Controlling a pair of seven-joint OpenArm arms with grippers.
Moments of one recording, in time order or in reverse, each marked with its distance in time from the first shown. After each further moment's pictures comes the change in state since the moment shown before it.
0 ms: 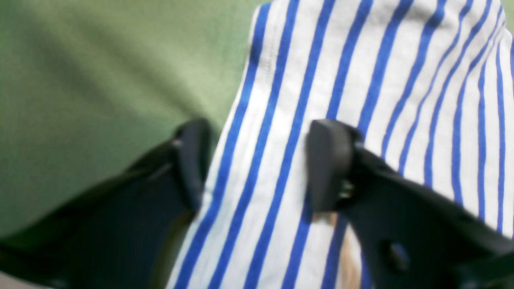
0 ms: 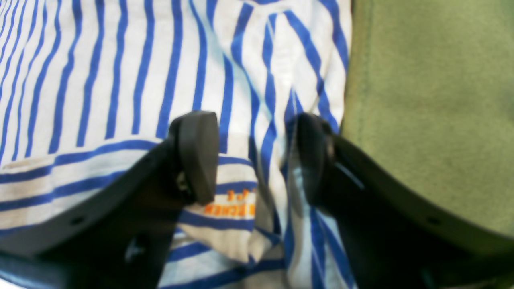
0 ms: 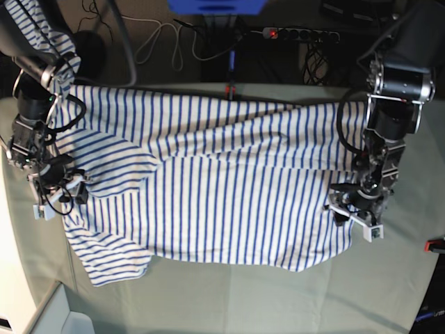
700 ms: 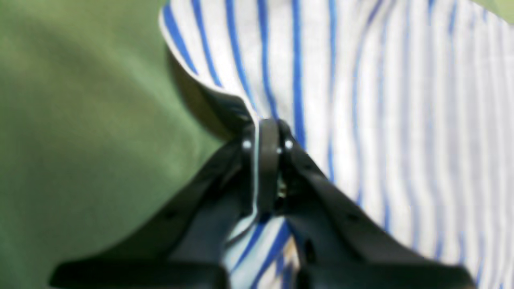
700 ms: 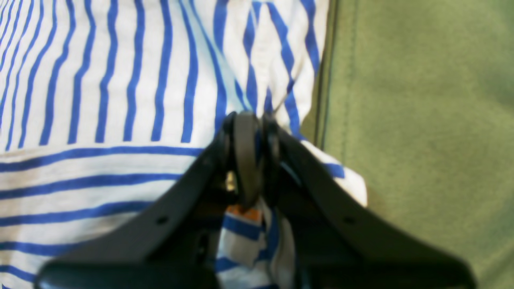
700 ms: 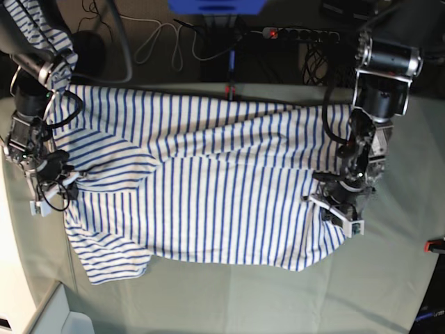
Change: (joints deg) left arm 8.2 1.9 0.4 17.3 -0.2 -0.3 4.3; right arm -1.1 1.1 0.3 0.0 0.9 0.1 0.3
